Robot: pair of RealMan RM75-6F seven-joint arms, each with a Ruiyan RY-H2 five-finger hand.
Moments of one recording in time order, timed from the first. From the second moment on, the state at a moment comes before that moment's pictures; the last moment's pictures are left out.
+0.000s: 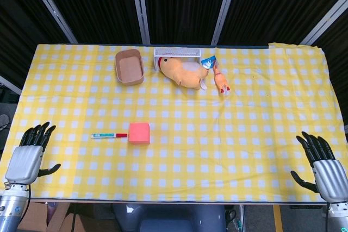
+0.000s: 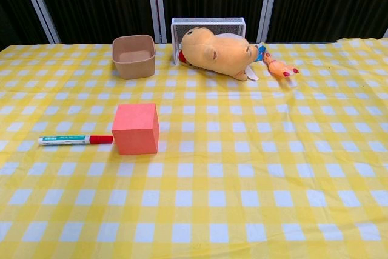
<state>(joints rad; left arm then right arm) -0.14 -1.16 -0.01 -1.84 1.39 1.42 0.34 0.05 -1.07 -0.02 -1.55 -1.65 1.54 0.19</state>
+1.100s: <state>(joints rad) -0.46 -1.43 -0.19 -1.68 0.91 1.12 0.65 0.05 -1.06 -0.02 -1.56 -1.64 1.53 0.21</state>
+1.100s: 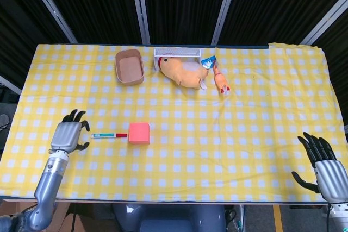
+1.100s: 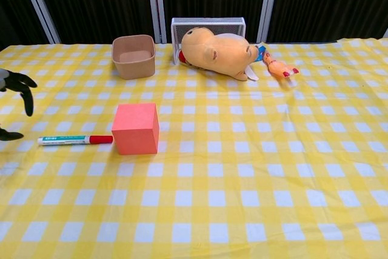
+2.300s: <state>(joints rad) -0.65 -1.63 -0.16 -1.49 0.70 1.11 0.82 0.05 -1.05 -0.02 -1.57 -1.64 1.53 0.24</state>
